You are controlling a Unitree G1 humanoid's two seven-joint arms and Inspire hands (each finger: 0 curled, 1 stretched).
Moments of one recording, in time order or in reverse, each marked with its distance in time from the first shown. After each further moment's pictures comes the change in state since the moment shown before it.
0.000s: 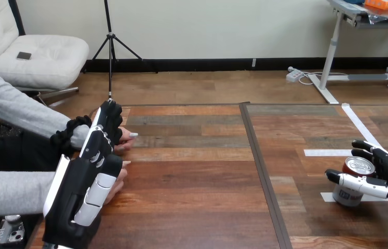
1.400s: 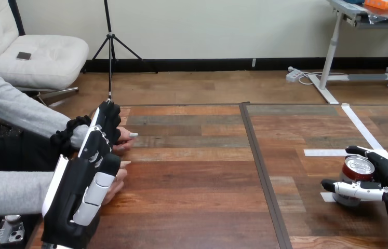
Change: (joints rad) left arm 0.001 0.004 0.000 -0.002 0.000 0.004 0.012; right arm -0.016 -0.001 0.031 0.015 -0.026 0.029 -0.016
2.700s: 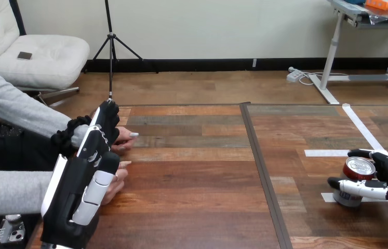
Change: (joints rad) left arm 0.000 0.001 0.001 0.000 0.007 -0.008 0.008; right arm -0.007 -0.010 0.010 -0.001 -0.024 0.030 -0.068
